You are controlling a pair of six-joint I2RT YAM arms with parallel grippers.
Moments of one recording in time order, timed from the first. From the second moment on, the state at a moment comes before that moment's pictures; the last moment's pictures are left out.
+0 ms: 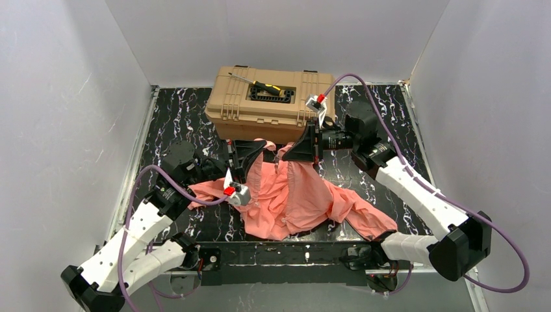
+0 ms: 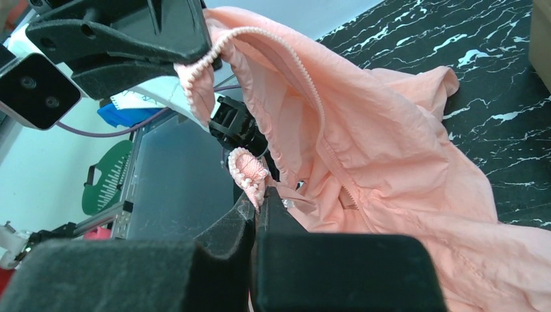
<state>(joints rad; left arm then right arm) -0.64 0.81 0.85 -0.02 0.70 1.25 0.60 1.20 1.07 -0.03 -0.98 0.43</state>
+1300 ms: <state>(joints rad) -0.64 0.81 0.92 -0.01 0.79 1.13 0.63 1.10 1.14 -0.04 -0.92 0.52</state>
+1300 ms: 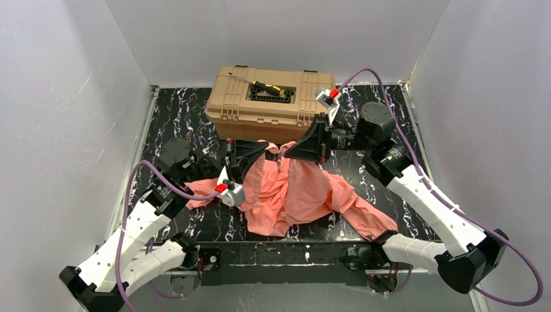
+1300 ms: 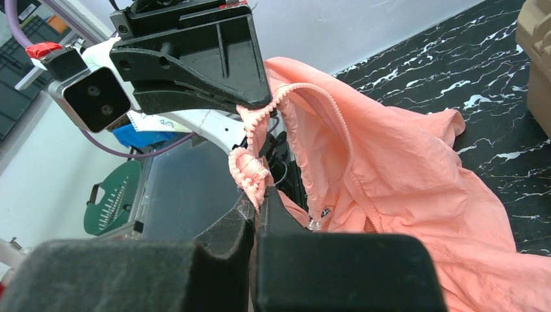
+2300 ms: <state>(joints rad) -0.64 0.82 0.92 -0.01 0.77 1.16 0.64 1.10 1.14 -0.04 -0.90 0.52</state>
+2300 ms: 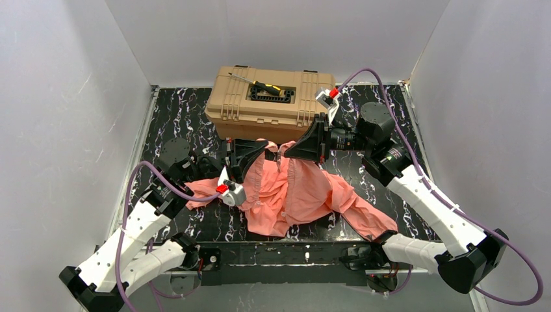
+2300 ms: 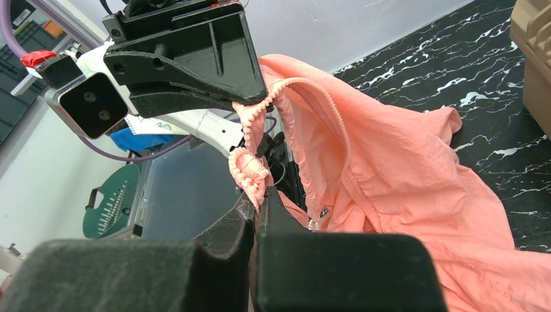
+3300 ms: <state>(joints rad) -0.65 0.82 0.93 -0.06 0.79 1.25 0.64 1.10 1.14 -0.04 -0.89 0.56</state>
